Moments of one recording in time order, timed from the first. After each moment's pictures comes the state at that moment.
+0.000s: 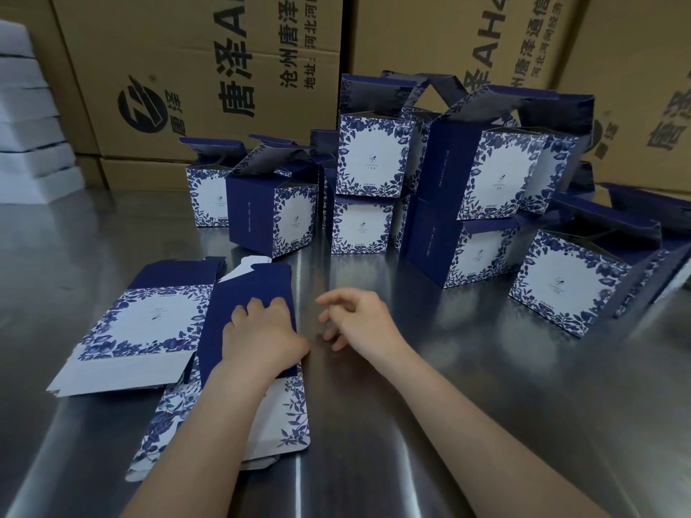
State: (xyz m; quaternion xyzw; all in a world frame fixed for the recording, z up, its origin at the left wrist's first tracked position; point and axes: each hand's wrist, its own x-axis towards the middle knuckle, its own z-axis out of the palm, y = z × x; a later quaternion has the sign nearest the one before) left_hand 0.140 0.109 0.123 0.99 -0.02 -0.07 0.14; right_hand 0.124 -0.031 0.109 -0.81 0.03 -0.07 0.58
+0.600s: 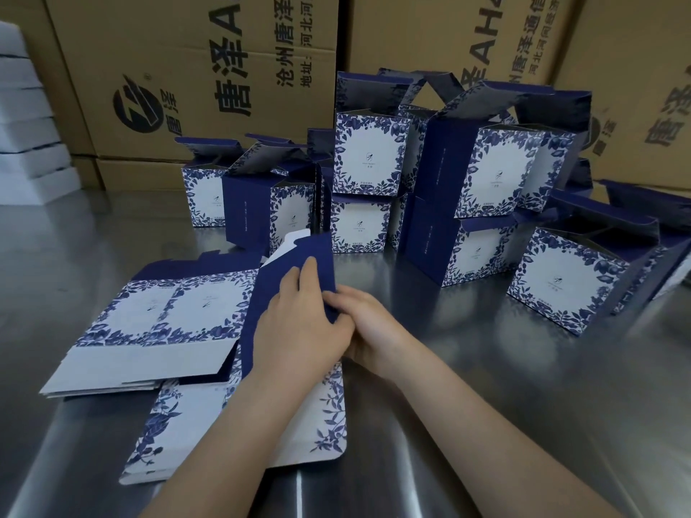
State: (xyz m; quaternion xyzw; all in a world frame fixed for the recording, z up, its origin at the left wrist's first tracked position) left_hand 0.110 0.078 0.131 0.93 -0.11 0.12 0.34; right_hand 0.122 -0.034 0.115 -0.57 0.01 0.10 0.82
